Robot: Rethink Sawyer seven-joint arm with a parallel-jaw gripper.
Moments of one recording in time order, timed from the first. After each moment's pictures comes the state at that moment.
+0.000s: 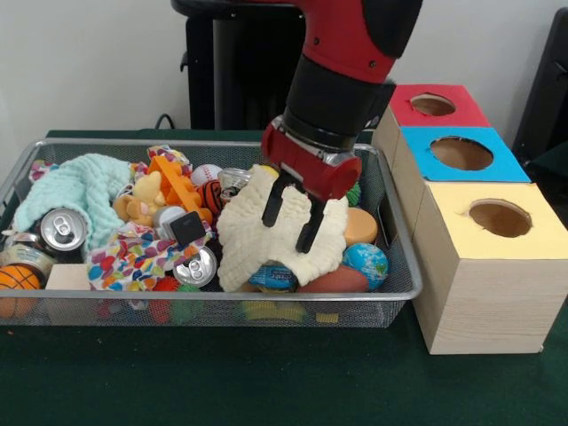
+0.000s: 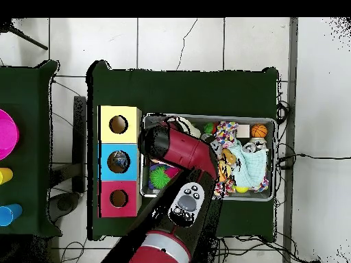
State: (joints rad) arm 0.12 -0.35 -0.47 1.47 0.40 0.36 2.23
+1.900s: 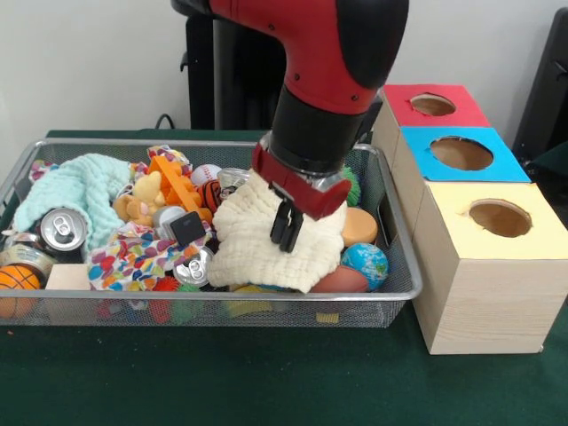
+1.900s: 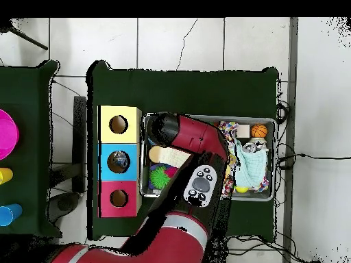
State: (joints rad) arm 0.05 -0.31 -0.42 1.33 0.30 0.62 2.23
